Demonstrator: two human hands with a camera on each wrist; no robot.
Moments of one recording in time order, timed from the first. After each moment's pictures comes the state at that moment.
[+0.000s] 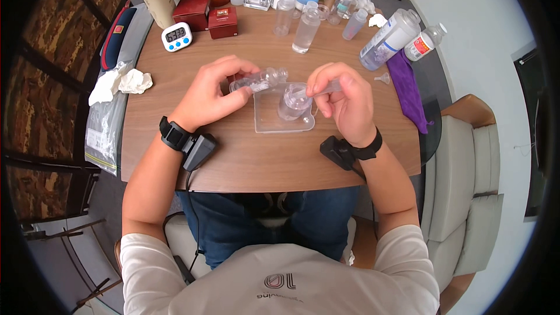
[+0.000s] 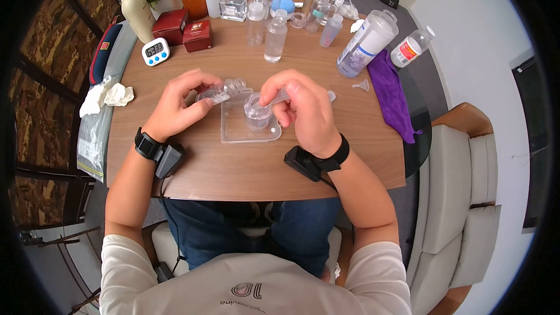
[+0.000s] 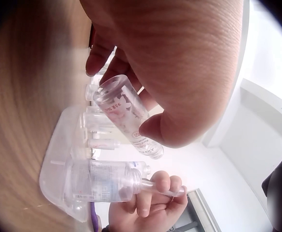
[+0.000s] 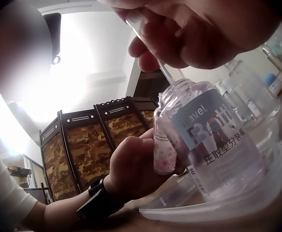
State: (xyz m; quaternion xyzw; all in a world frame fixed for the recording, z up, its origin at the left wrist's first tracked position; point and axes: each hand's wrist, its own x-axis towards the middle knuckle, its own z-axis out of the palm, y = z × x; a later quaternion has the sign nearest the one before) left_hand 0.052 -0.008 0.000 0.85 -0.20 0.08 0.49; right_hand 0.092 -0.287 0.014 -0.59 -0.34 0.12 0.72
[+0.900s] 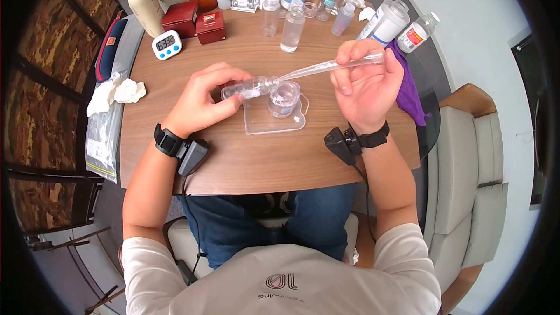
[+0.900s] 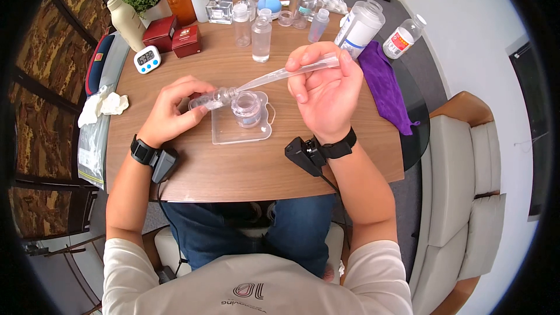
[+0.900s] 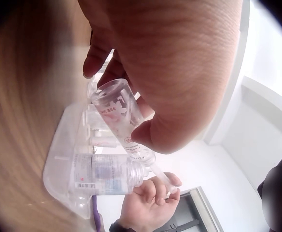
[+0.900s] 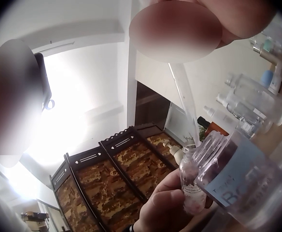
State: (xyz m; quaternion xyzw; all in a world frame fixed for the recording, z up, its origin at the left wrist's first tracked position) left_hand 0.054 -0.011 0.001 0.85 -0.23 0.08 0.47; right_hand 0.119 -0.309 0.022 -0.35 -0.29 0.08 0.89
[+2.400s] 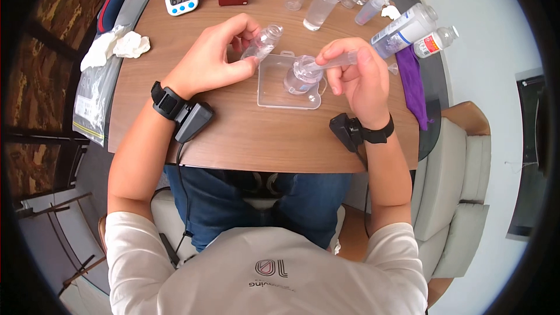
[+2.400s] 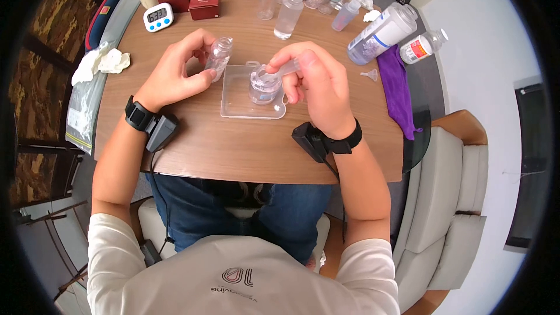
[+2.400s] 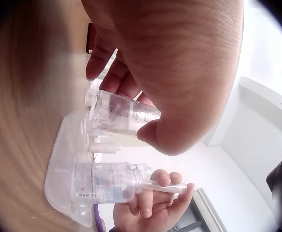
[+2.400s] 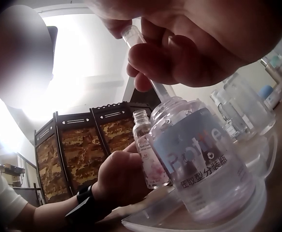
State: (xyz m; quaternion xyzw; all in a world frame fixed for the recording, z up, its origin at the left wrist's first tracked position) left_hand 0.056 -0.005 -0.011 0.83 -0.19 0.12 0.50; right_hand 0.102 -0.287 0.016 -0.59 -0.36 0.12 0.72
